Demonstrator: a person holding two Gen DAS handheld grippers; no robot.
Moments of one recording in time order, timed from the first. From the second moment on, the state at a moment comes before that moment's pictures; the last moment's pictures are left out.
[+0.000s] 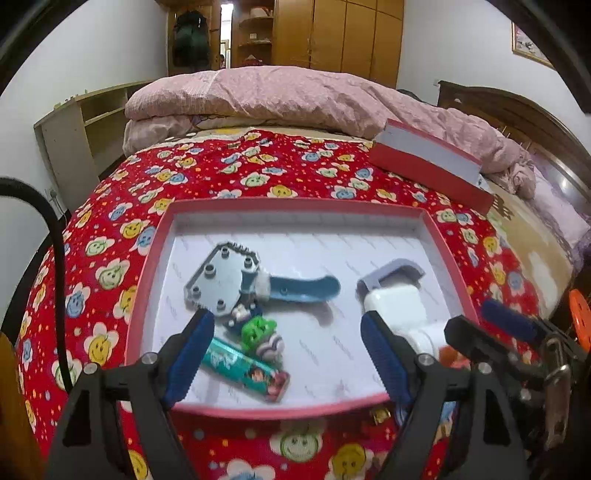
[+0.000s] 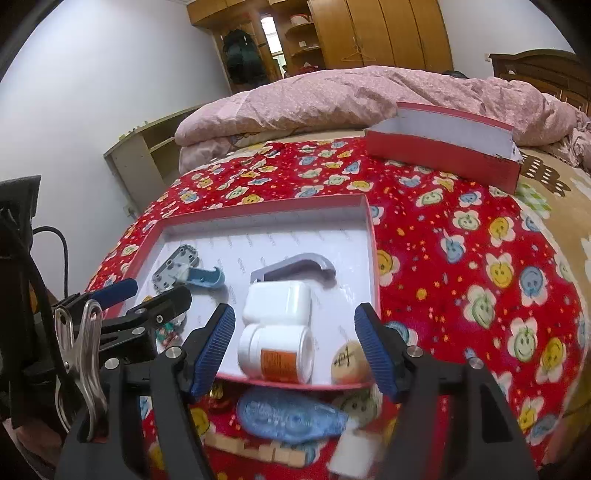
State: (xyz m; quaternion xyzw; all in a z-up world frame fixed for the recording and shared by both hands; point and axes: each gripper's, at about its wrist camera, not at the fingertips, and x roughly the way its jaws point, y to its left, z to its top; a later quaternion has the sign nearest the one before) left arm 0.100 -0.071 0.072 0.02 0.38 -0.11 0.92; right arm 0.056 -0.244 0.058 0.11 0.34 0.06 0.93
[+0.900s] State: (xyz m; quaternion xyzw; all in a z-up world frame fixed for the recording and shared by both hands) left arm 0.027 -0.047 0.051 0.01 0.41 -0.15 0.90; right arm -0.041 -0.248 0.030 0.07 0.37 0.05 0.93
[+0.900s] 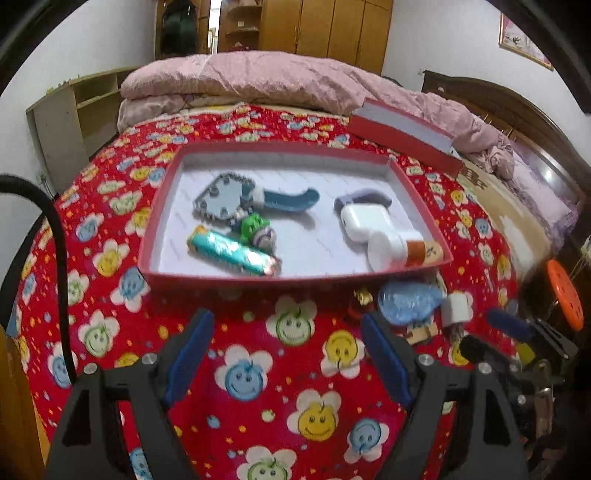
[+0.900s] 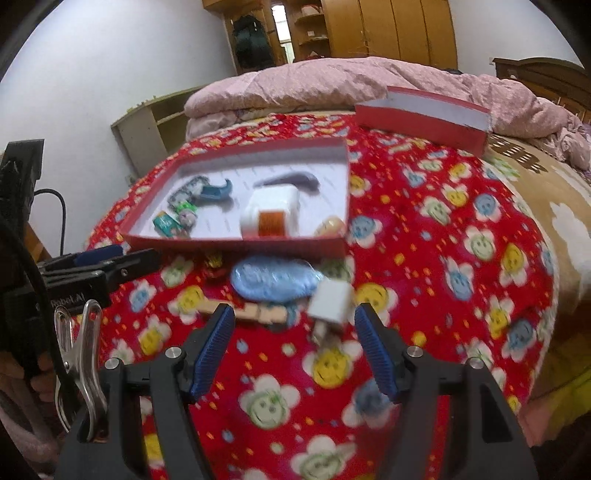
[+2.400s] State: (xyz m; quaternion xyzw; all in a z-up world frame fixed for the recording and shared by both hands) left arm 0.045 -0.115 0.015 0.07 0.40 -0.15 0.90; right arm -0.056 -0.257 -0.012 0.09 0.38 0.09 0.92
